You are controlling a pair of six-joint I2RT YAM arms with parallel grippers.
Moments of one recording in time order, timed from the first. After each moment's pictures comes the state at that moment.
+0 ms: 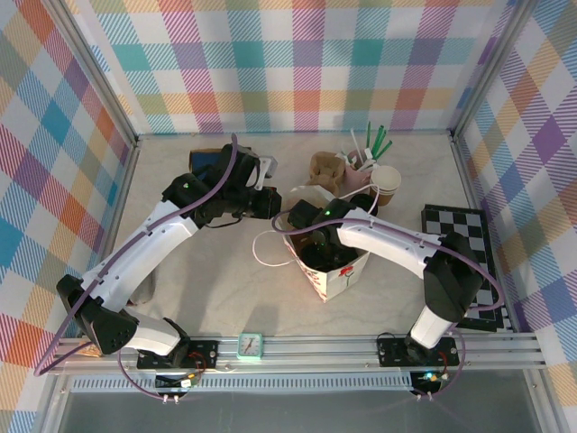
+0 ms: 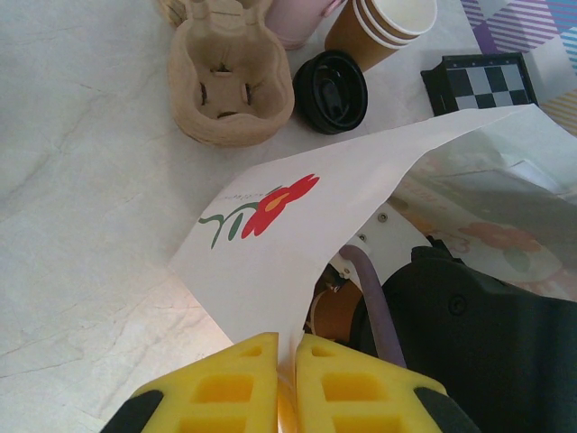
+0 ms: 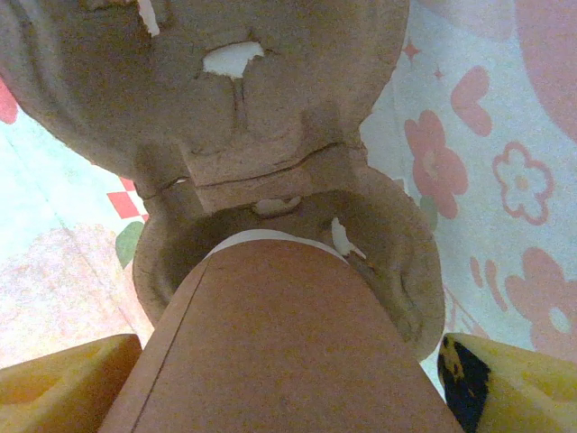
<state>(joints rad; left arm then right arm) -0.68 1.41 1.54 -0.95 0.16 -0.45 0.89 1.67 1.32 -1.18 0.12 0.56</state>
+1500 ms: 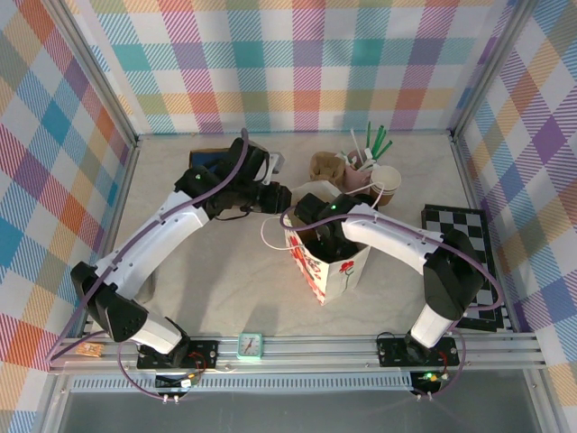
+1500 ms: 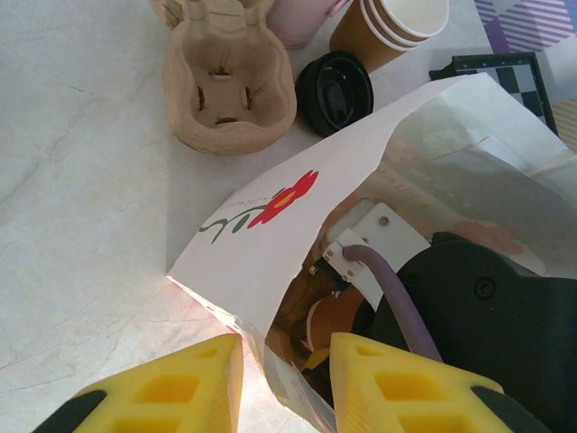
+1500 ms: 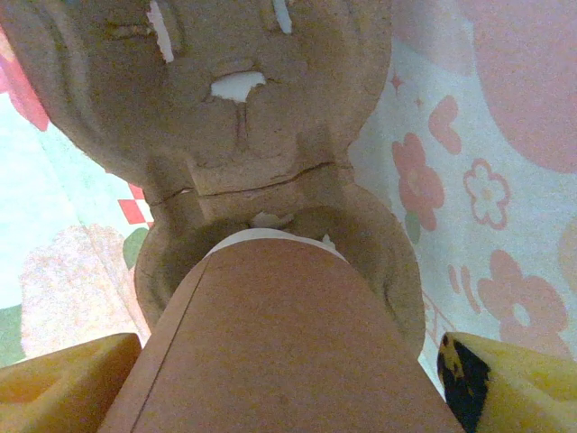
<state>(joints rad) -0.68 1.50 1.61 -0.96 0.17 -0.45 0.83 1.67 1.31 -1.16 0.05 0.51</state>
